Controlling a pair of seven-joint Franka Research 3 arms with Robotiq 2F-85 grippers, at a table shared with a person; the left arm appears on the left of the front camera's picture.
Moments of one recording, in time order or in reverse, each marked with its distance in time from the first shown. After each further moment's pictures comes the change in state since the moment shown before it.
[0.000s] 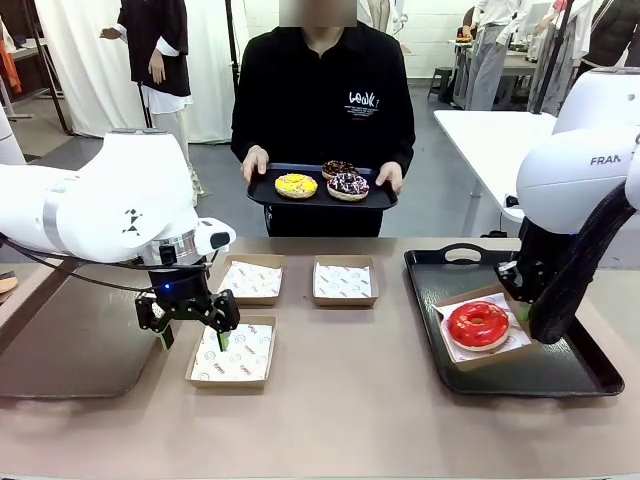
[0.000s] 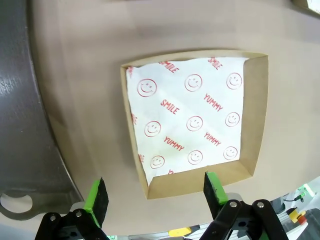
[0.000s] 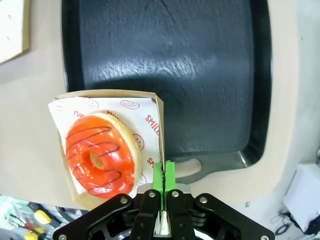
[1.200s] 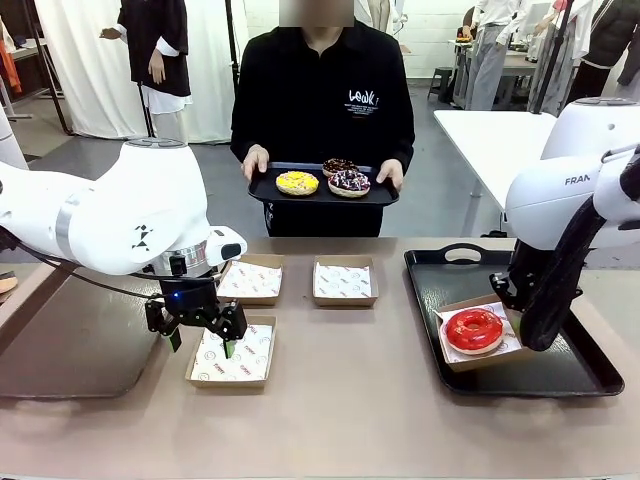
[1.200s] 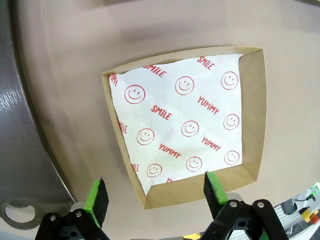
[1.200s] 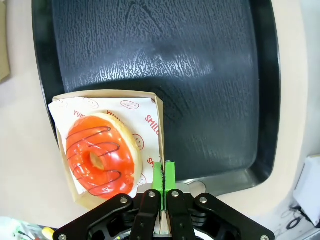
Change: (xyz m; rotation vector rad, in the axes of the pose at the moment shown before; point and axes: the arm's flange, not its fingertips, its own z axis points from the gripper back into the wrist) left arm -0.002 -0.012 -0.010 0.036 -0.028 -0.064; right arm 0.022 -0.002 -0.039 0.006 0.007 -0.077
